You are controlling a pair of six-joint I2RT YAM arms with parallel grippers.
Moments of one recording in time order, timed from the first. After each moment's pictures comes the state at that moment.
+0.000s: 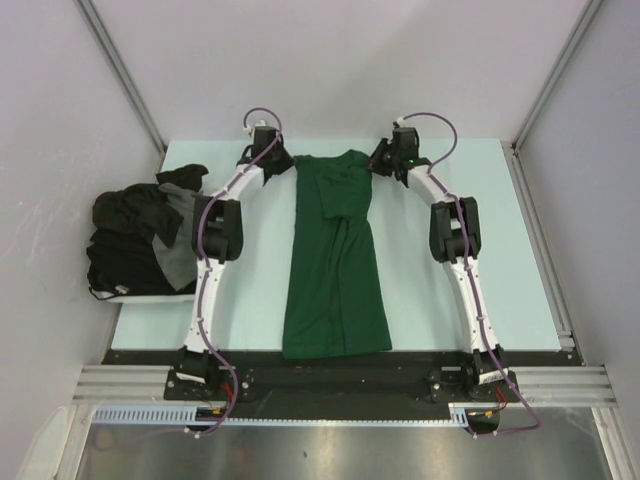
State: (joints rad) left arm -0.20 2.63 2.23 -0.19 0.06 -0.72; right arm 0.23 2.73 2.37 -0.17 -0.28 0.65
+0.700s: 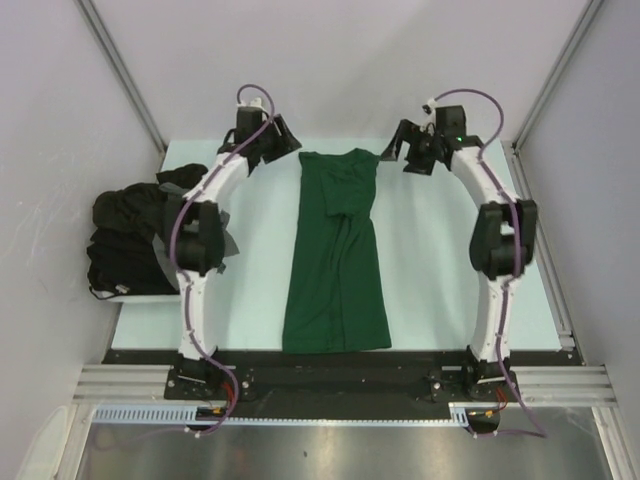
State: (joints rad) left arm -0.19 2.29 1.99 -0.23 0.21 -0.57; right arm 0.13 2.24 2.02 -0.47 -0.46 0.44
